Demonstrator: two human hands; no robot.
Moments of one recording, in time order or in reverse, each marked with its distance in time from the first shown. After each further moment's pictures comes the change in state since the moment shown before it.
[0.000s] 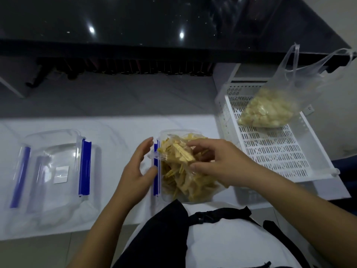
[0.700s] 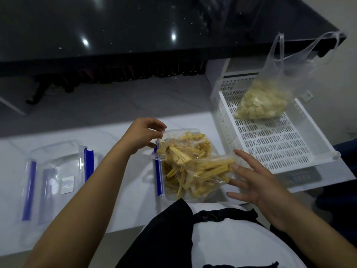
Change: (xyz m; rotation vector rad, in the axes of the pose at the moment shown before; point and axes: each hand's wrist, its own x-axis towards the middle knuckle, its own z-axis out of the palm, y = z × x) left_hand 0.124 0.040 -0.014 0.040 -0.231 -0.244; right_hand -0.080 0.051 0.019 0.877 0.274 0.309
